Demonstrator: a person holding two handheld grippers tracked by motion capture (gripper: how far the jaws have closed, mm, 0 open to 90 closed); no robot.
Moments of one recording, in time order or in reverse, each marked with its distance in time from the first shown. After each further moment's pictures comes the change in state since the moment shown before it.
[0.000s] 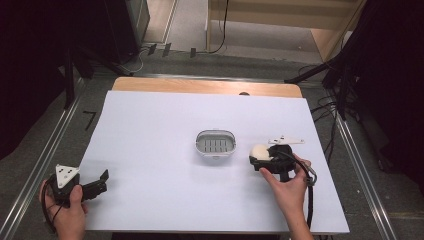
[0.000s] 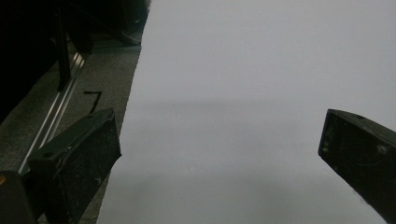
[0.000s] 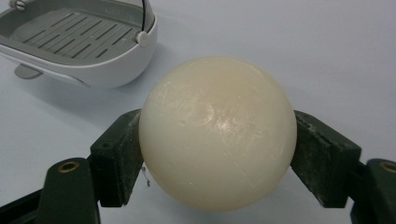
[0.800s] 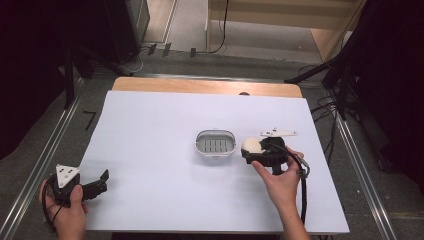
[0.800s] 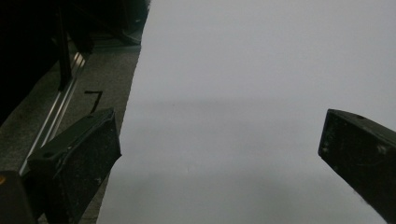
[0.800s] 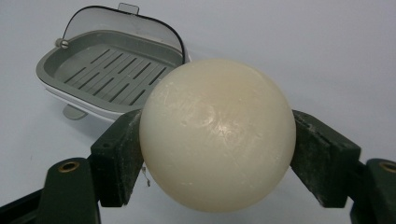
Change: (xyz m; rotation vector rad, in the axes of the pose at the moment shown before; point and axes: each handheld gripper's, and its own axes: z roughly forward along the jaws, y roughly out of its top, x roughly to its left) left arm 0.000 0.000 0.000 0.001 0.003 0.007; right arm 0.020 0.026 0.001 -0.030 0.036 -0.018
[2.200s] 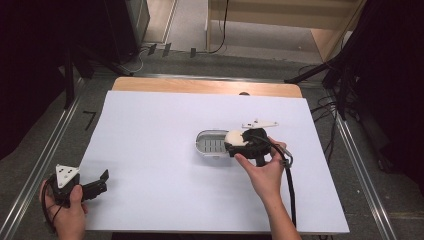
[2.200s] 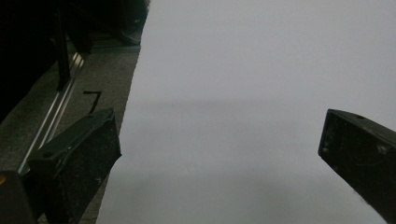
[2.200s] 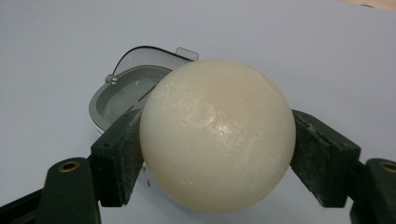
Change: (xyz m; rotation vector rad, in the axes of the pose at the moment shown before) left arm 0.001 0.000 0.000 0.000 -0.005 -0.005; right arm 0.036 0.031 0.017 -0.021 0.048 -0.056
